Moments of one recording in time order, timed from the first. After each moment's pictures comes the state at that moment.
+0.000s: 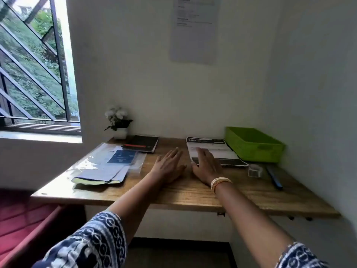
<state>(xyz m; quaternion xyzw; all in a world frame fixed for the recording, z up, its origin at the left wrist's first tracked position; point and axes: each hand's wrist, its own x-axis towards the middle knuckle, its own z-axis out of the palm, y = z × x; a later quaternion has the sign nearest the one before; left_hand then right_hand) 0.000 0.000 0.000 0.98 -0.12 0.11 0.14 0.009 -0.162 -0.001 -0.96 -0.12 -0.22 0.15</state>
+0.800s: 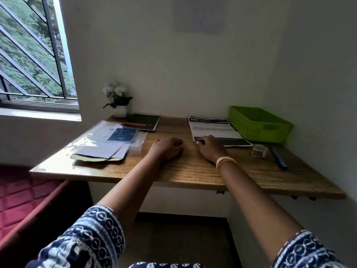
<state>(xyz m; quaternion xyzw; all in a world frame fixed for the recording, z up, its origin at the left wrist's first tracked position) -0.001 0.006 0.001 0.98 -0.06 0.06 0.19 0.027 -0.169 -0.006 -0.97 -0.07 -0.12 0.20</state>
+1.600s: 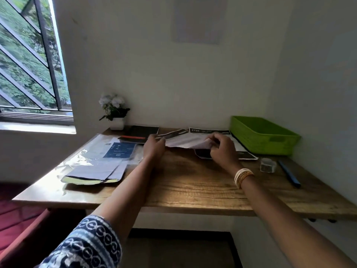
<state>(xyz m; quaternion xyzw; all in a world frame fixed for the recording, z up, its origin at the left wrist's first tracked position) 0.046 0.037 0.008 0.82 0.12 0.20 0.53 0.027 -0.175 0.020 -0.85 -0.15 -0.31 0.40</state>
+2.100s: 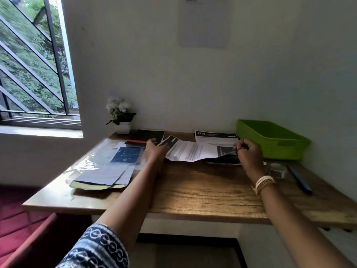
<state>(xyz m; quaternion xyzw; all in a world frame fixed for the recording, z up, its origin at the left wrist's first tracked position) 0.045 0.048 0.007 0.71 0.17 0.20 0.65 0.038 -0.211 0.016 -0.78 -0.03 -0.34 0.52</state>
